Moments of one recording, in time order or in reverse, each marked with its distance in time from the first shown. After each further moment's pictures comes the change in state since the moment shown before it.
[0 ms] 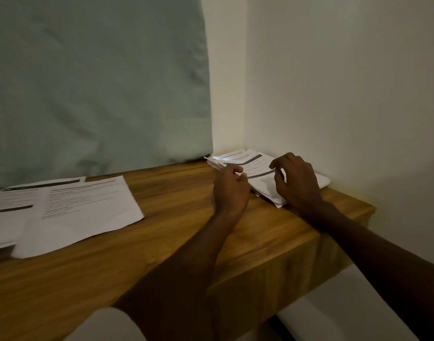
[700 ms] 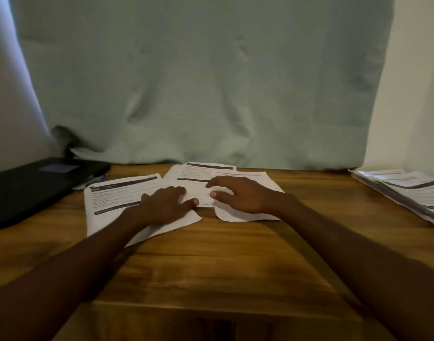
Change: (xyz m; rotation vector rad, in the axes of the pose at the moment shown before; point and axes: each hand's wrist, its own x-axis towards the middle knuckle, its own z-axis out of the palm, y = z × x) left_hand -0.020 -0.129 -0.485 1.112 -0.247 -0.443; right_hand 0.034 -0.430 0.102 0.567 -0.854 -0.537
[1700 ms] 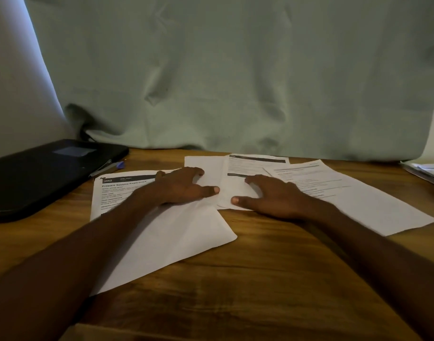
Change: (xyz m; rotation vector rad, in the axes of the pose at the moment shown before) left_hand 0.049 -0.055 -0.005 -0.055 -0.084 0.033; right_hand 0.036 -0.002 0.041 -0.066 -0.060 0.332
